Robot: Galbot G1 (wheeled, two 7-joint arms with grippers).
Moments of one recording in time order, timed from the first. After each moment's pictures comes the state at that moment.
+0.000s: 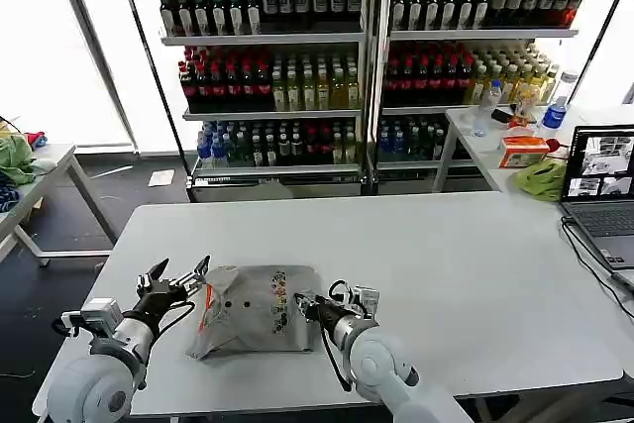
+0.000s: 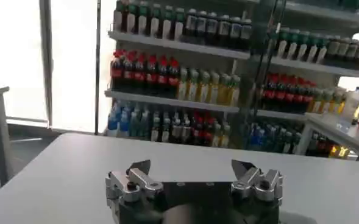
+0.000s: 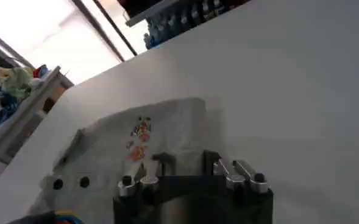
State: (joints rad) left arm 1.35 -1.00 -0.57 -2.10 -0.78 0.43 -0.24; right arm -0.92 1.30 -0.09 1.80 1.08 -0.58 0.54
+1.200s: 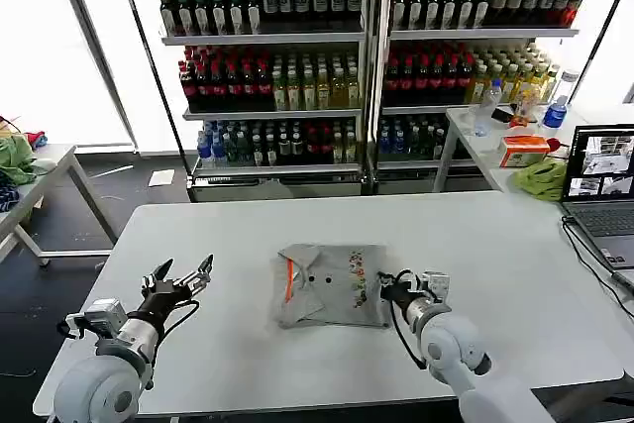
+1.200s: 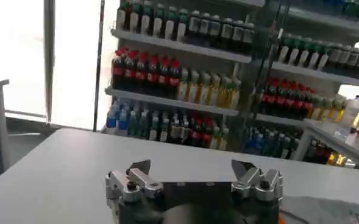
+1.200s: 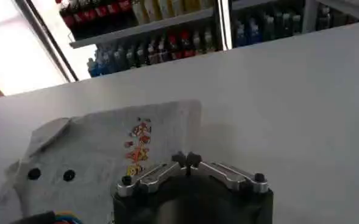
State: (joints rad) left arm 1.34 -1.05 -0.56 -2.11 -0.78 0.43 -0.25; right arm -0.96 1.09 0.13 1.80 0.89 -0.58 0.41
